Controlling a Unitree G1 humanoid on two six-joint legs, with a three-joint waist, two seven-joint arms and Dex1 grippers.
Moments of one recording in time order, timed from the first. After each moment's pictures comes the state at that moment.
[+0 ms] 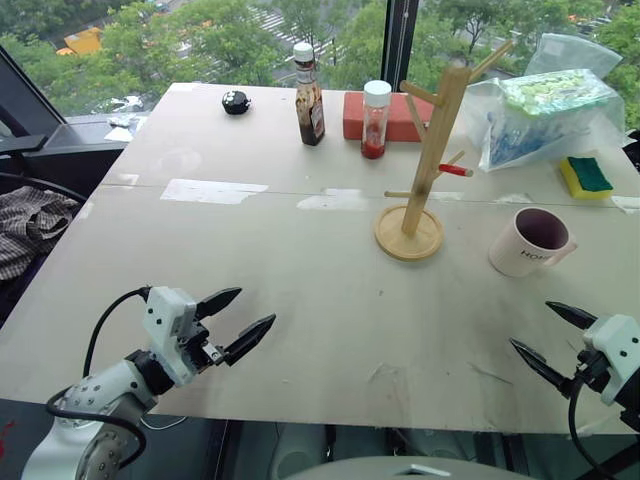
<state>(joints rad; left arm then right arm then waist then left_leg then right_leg) 0.41 0.60 0.35 -0.49 -0.63 0.34 -0.79 0.56 -0.62 -0.42 -0.43 0.34 0.06 0.81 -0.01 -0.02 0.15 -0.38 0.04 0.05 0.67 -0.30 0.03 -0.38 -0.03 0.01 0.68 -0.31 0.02</state>
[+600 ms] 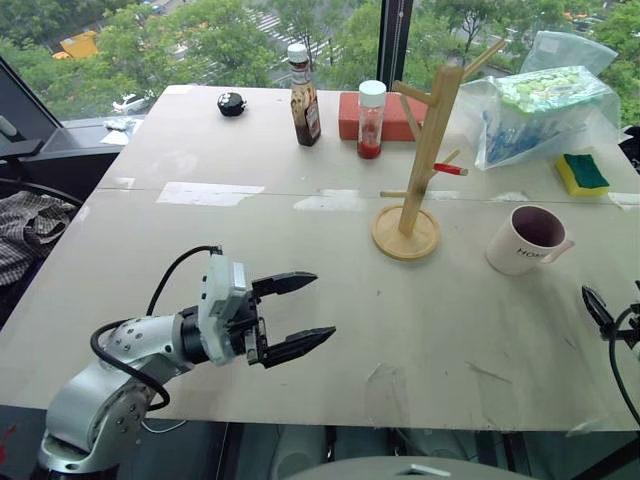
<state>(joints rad) 0.15 0.73 0.19 -0.62 -0.82 0.49 -0.97 0.21 -0.54 -0.57 -0.05 0.38 0.17 0.51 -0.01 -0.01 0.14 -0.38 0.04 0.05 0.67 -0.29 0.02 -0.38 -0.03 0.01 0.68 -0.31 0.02</state>
